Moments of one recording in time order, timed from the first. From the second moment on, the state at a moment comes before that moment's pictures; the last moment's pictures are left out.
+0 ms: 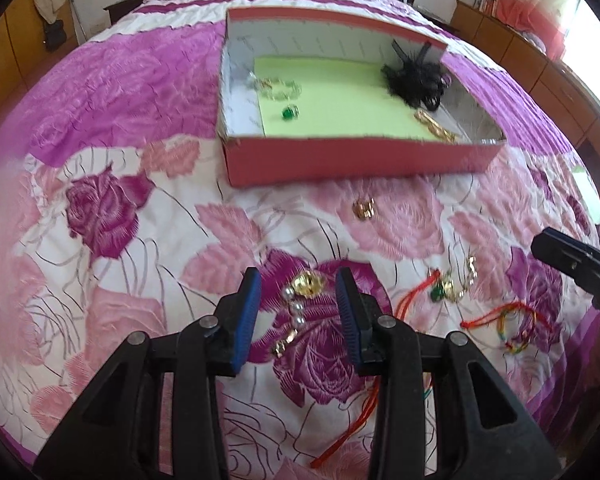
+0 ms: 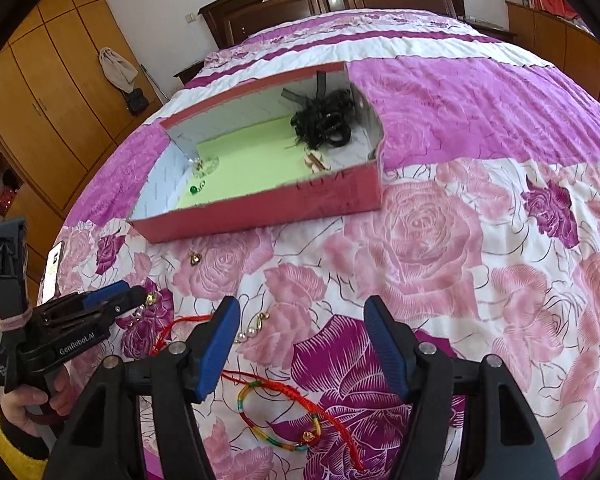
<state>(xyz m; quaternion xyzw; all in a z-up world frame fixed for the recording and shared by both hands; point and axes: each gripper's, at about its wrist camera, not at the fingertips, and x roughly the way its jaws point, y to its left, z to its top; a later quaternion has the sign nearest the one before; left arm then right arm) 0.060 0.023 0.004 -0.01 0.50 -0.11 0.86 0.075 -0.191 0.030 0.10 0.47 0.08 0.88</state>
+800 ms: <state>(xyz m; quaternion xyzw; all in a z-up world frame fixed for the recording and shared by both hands) 0.058 0.028 0.003 -0.02 0.48 -0.11 0.87 0.085 -0.153 0.023 0.06 0.48 0.11 0.87</state>
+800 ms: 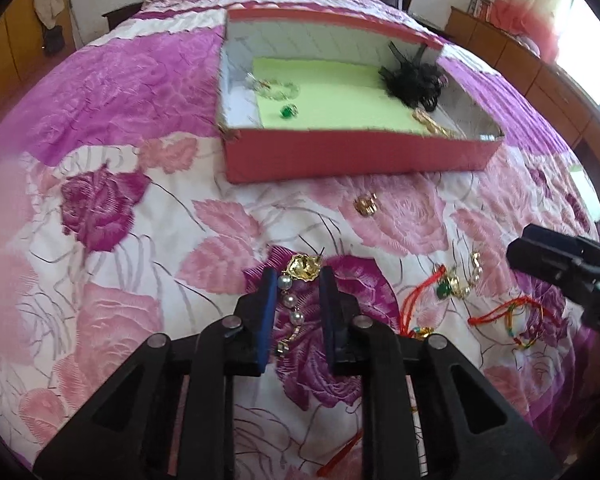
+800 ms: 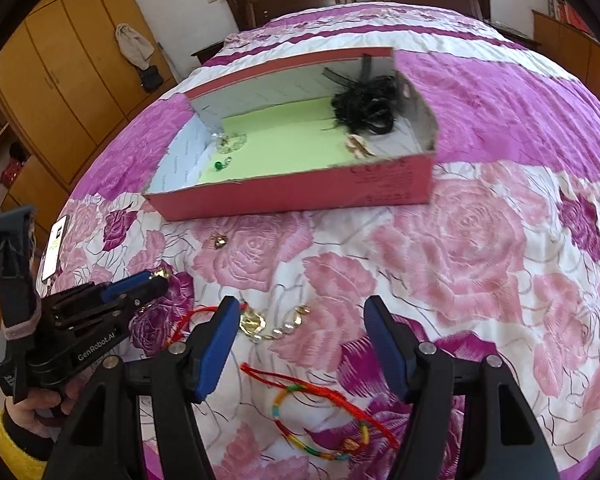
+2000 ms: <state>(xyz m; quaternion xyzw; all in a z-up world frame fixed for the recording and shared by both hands) 0.073 0.072 -0.007 -0.07 0.47 -0.06 0.88 0.157 -0.062 -0.024 0.00 0.51 0.15 0.85</state>
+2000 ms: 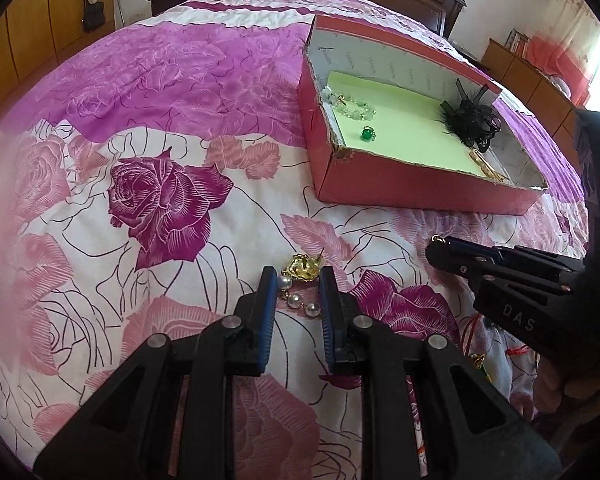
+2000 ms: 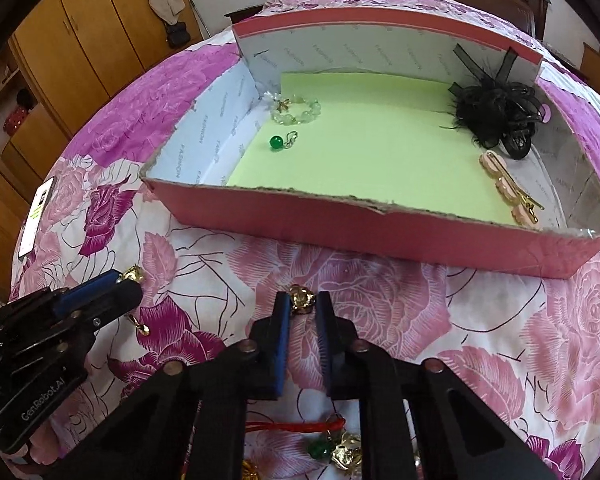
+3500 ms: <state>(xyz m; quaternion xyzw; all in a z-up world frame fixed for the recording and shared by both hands) 0.063 0.019 0.074 -0.02 0.38 -0.11 0.92 0.091 -0.171 0.067 0.09 0.39 0.14 0.91</state>
